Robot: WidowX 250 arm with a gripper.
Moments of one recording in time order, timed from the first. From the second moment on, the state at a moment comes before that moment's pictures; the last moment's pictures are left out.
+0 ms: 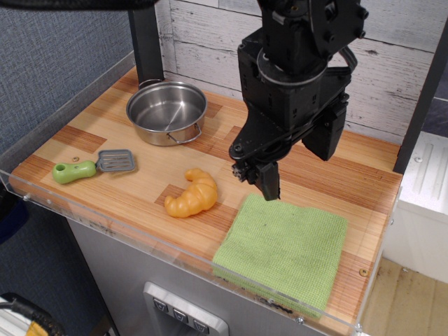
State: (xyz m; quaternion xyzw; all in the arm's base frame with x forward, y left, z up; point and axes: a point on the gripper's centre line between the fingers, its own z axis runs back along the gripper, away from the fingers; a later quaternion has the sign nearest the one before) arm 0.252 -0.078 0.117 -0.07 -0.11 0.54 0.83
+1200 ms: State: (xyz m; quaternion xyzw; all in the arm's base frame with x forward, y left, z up) arm 0.259 -0.033 0.095 -0.04 -0.11 0.18 0.98
